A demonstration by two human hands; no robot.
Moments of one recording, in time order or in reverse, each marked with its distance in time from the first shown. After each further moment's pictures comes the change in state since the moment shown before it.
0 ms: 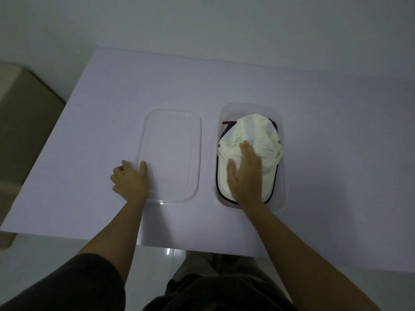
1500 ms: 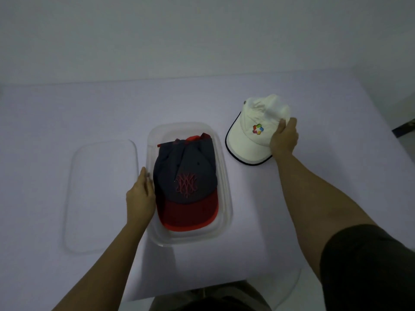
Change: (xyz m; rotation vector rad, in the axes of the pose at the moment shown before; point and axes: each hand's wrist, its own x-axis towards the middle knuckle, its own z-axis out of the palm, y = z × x) left_hand -0.107 0.152 0.035 -0.301 -0.373 0.496; right_hand 0.170 0.210 -0.140 0.015 0.393 0.626
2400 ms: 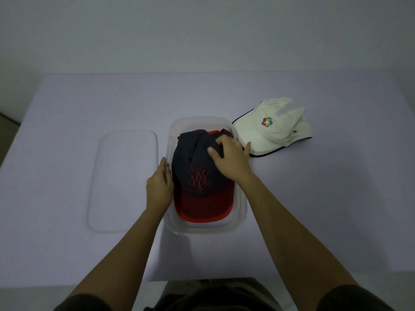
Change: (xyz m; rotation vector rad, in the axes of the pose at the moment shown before) left_hand 0.000 0.001 -0.001 0.012 0.027 -0.020; right_hand -0.150 -0.071 0.036 -0.199 -0.772 -0.473
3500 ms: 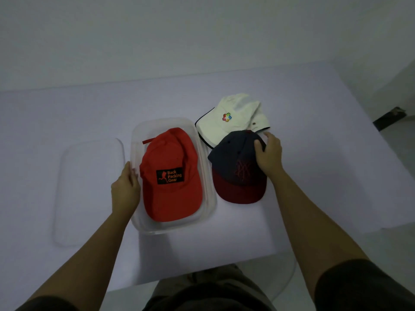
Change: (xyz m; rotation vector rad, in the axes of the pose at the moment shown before) left_hand -0.001 0.000 0.006 0.056 0.007 -0.005; right_hand -0.038 0.158 -0.088 0.188 0.400 0.297
